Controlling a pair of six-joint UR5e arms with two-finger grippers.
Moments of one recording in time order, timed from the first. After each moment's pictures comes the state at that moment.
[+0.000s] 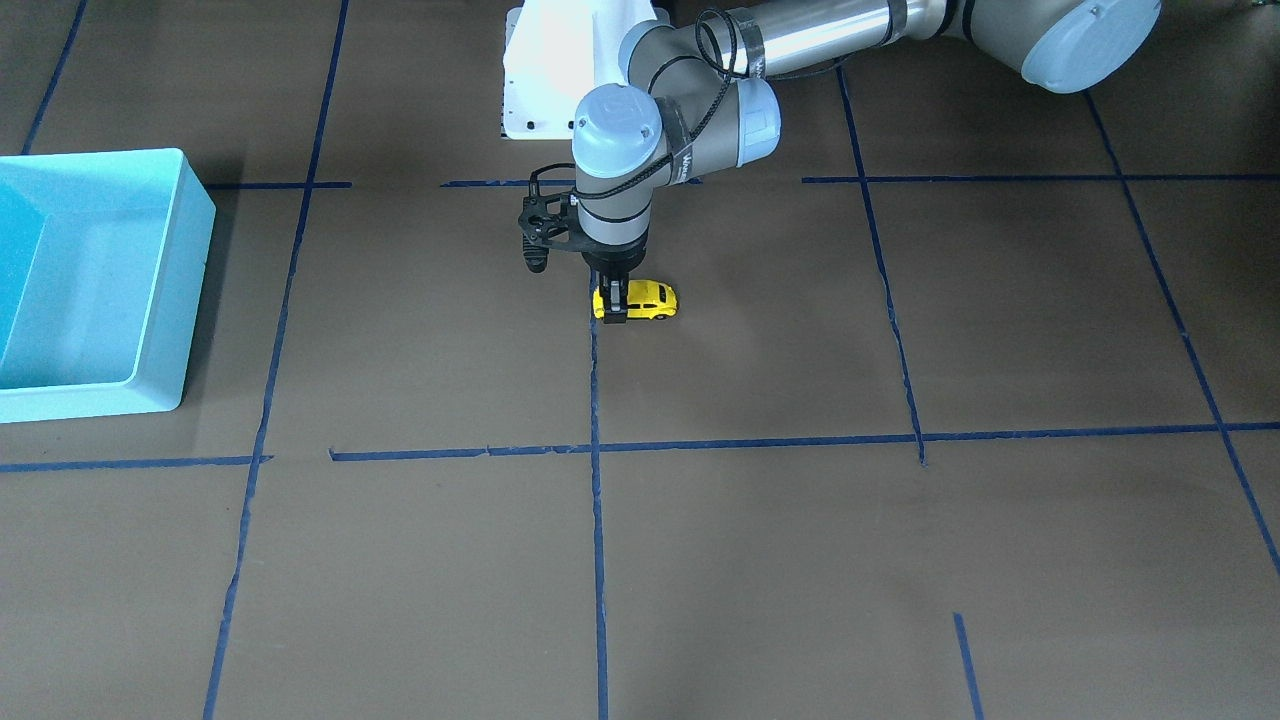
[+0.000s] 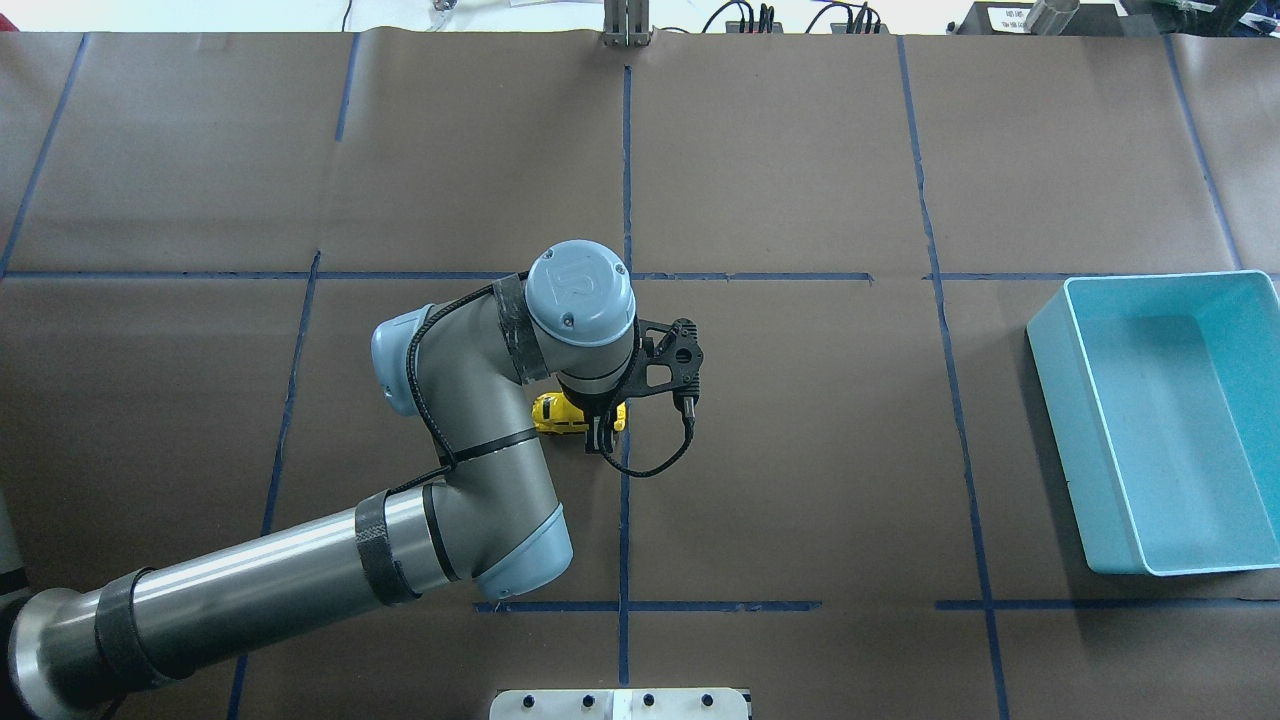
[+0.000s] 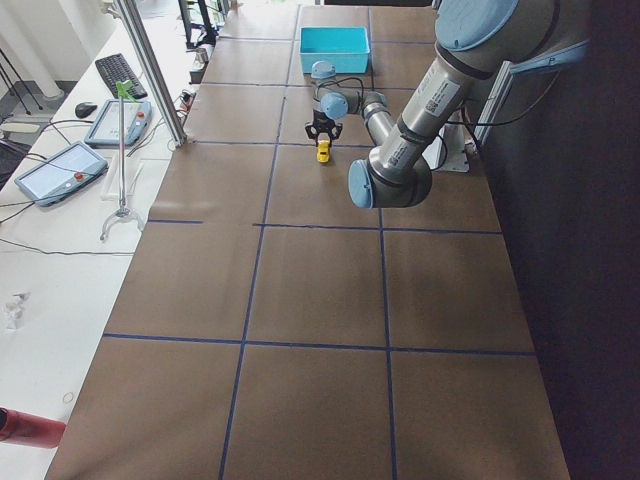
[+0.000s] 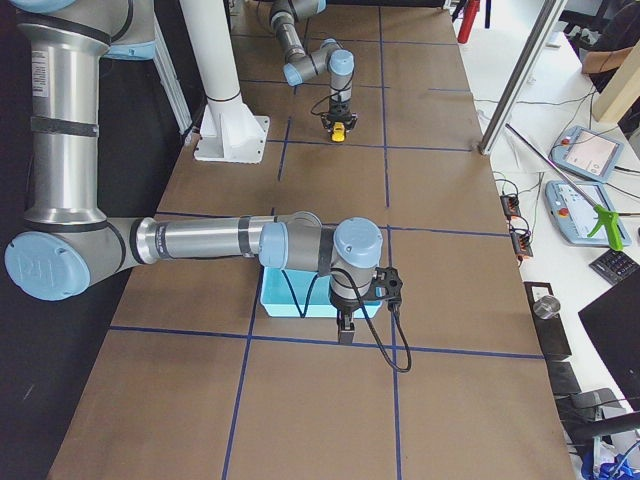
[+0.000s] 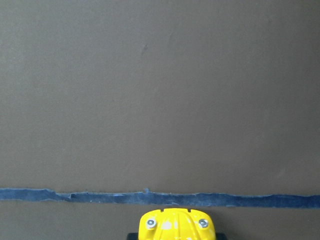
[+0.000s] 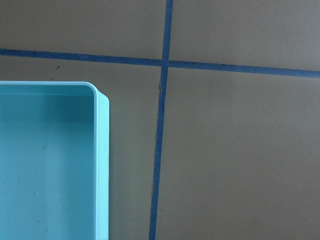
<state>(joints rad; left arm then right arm) -0.47 -2.42 -1.44 -1.63 -1.89 0.31 1.58 -1.66 1.76 -1.73 2.32 -0.11</state>
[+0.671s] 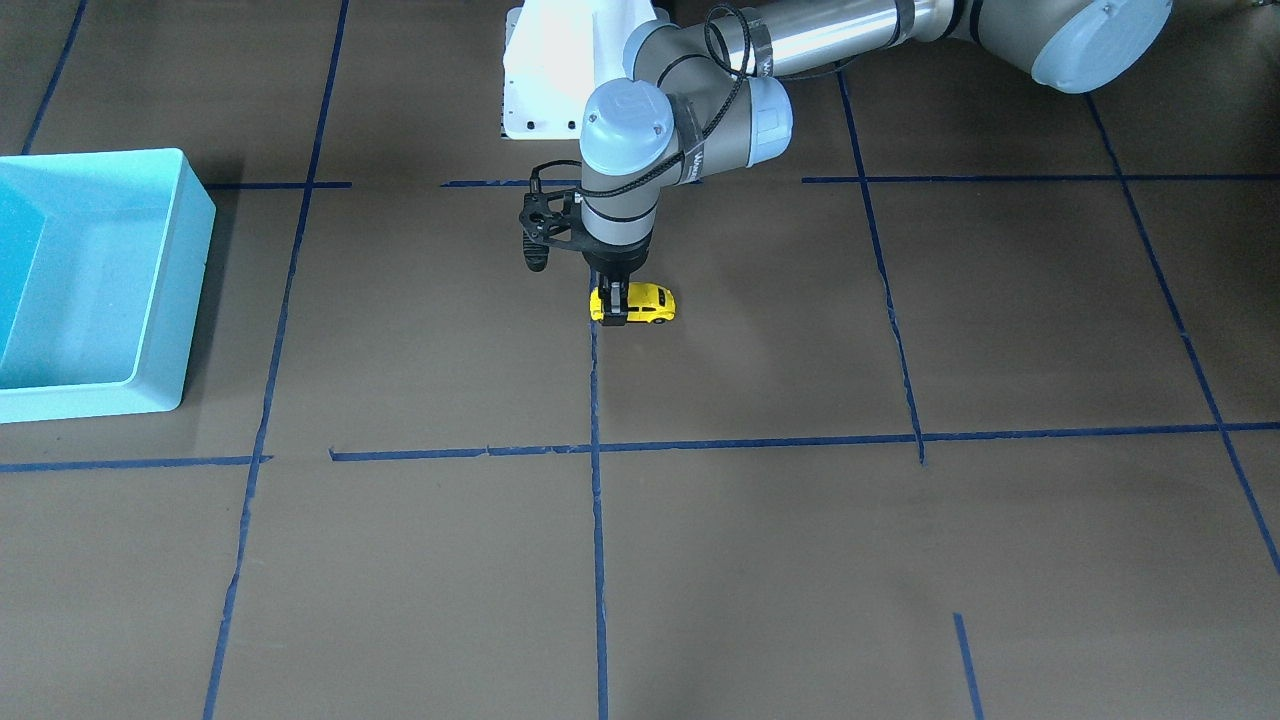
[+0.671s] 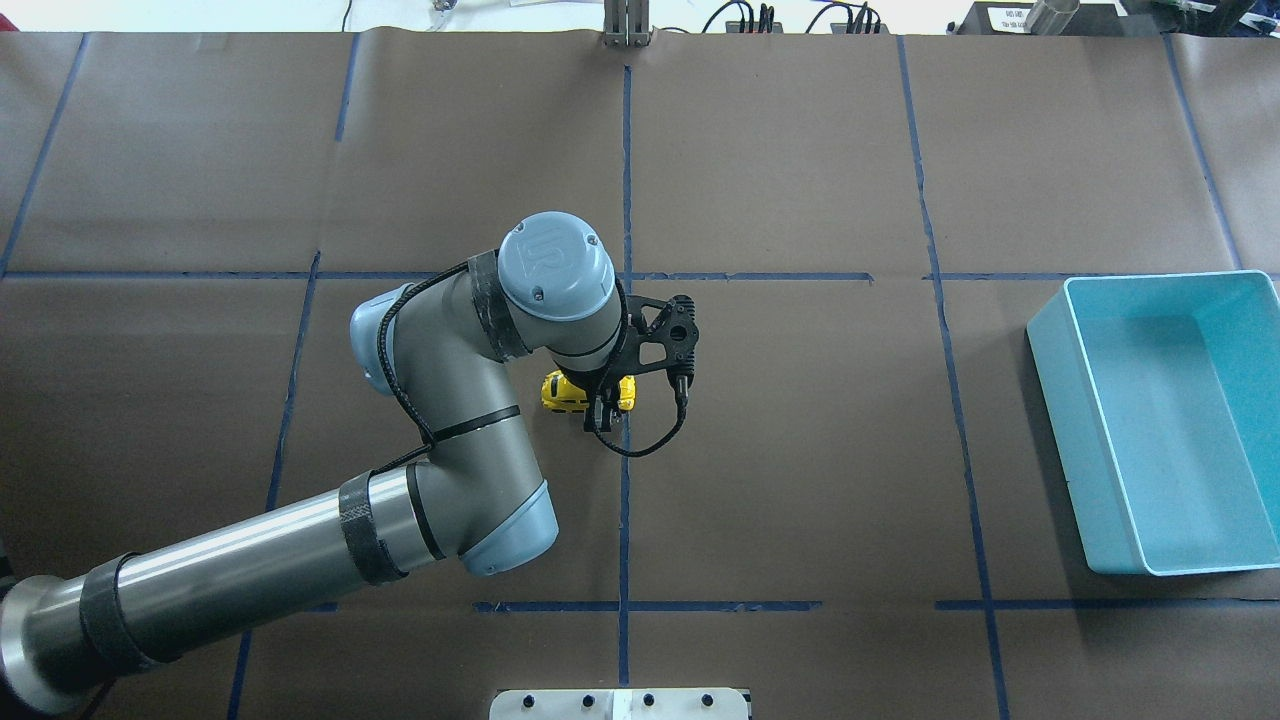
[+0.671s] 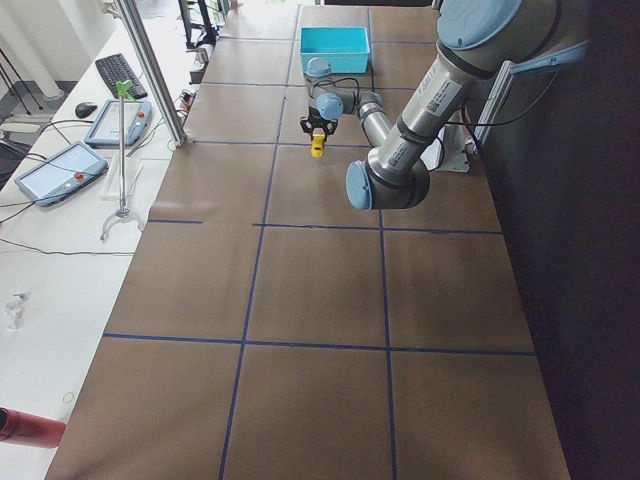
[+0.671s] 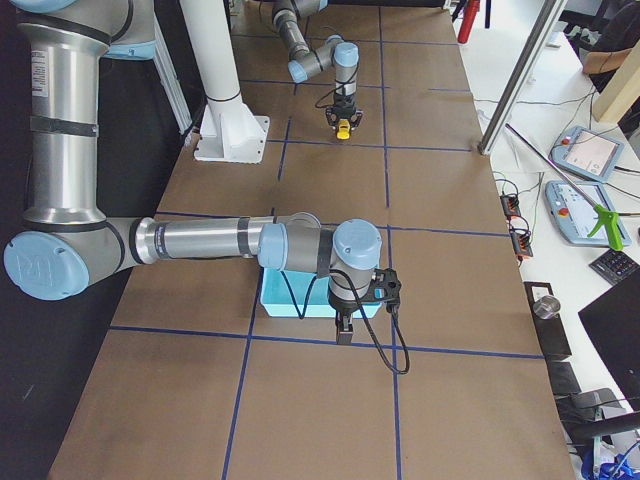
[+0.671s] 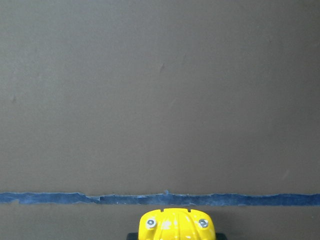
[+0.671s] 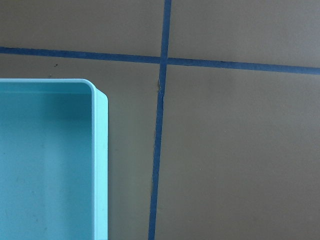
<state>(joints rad) -0.49 -2.40 -1.44 -1.76 -1.92 0.35 1.58 -1.66 1.76 -1.73 2.32 -0.11</state>
